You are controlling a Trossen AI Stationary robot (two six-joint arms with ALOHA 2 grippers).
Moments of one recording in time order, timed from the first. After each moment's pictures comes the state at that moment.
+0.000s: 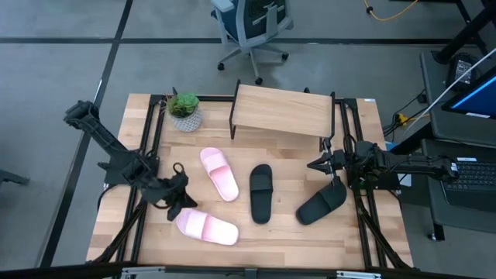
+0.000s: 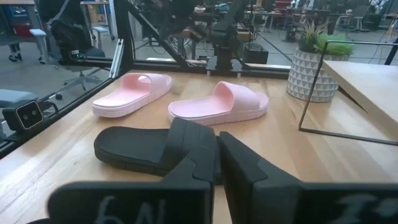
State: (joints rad) left arm -0.72 0.93 0.55 -0.26 -0.34 -1.10; right arm -0.09 0.18 0.01 0.08 -0.21 -0.05
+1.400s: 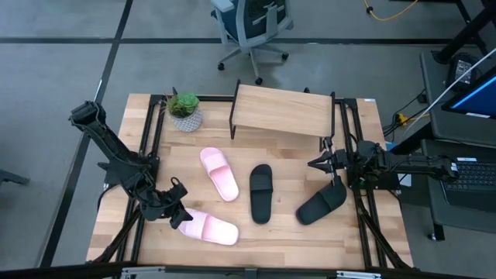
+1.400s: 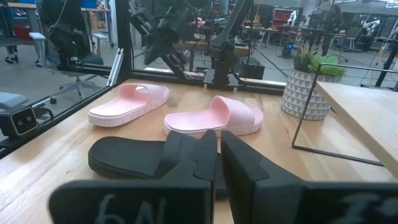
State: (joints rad) left arm -0.85 1.08 0.55 -0.21 -0.33 -1.59; right arm -0.09 0.18 0.01 0.14 -0.20 -0.09
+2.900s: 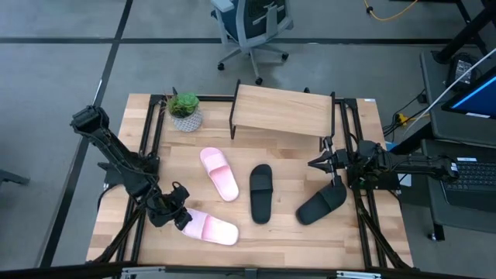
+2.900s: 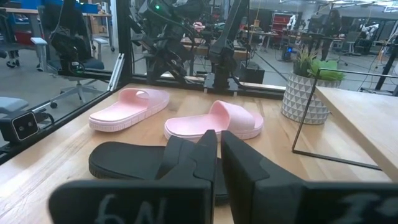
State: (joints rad) left arm -0.84 1.20 0.55 -0.25 -0.30 -1.72; right arm -0.09 0.18 0.01 0.16 -0.20 -0.08
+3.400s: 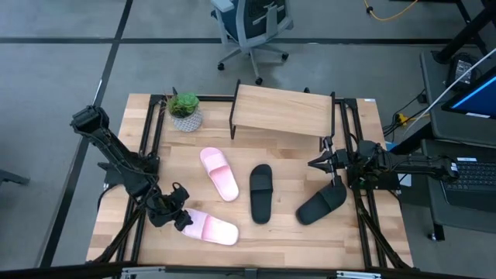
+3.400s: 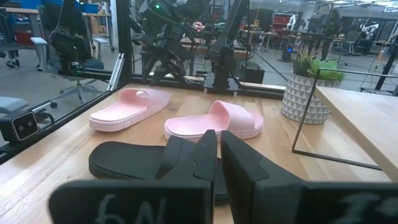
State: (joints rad) left arm -0.85 1.20 0.55 -0.24 -0.26 -1.72; right arm -0.09 0.18 0.01 0.16 -0.20 -0.08
